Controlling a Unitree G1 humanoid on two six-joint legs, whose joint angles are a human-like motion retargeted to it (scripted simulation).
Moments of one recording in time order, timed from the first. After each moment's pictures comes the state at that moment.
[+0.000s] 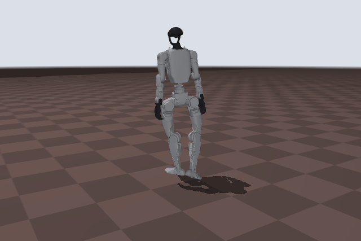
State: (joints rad) left arm 0.05 0.13 0.29 1.49 0.12 -0.09 -0.02; right arm 0.03 -0.13 -0.13 1.54 -0.36 -0.09 -0.09; waist 0.12 0.05 0.14; left_leg 0.09 0.03 0.72 -0.04 -0.14 -0.13; right_leg 0.34 -0.14 -1.11 0.31 0.18 0.00
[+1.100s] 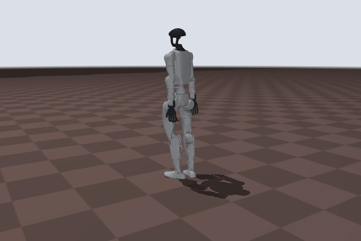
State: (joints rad) left arm 0.10 0.11 0.28 1.53 0.14 -0.03 -0.07; right arm 0.02 -0.10 -0.11 1.59 -0.39 -0.07 -0.05; waist 0.10 -0.06 0.08; left_leg 0.08 -0.09 0.35 -0.02 -0.17 -0.09; right_leg 0.14 -0.07 -0.48 0.02 -0.06 0.10
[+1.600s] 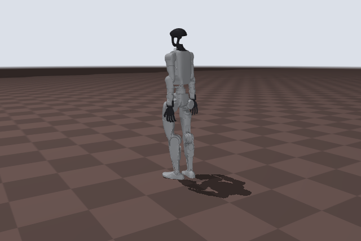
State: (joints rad) left arm 0.09 0.11 0.29 1.50 0.11 -0.03 -0.06; right arm 0.03 -0.09 -0.11 1.58 -0.39 -0.06 -0.04; waist 0.08 -0.07 0.06; left_leg 0.09 -0.06 0.35 -0.02 -0.18 -0.10; right_leg 0.16 -0.04 -0.48 0.01 -0.07 0.06
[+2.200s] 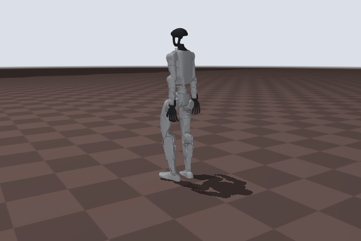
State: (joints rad) left arm 0.10 0.13 0.27 1.51 0.13 -0.03 -0.06; right arm 0.02 -0.11 -0.12 1.59 -0.39 -0.05 -0.04; waist 0.05 -0.10 0.11; left_leg -0.03 0.01 0.27 0.26 -0.31 -0.15; right_leg 0.16 -0.05 -0.47 0.00 -0.05 0.02
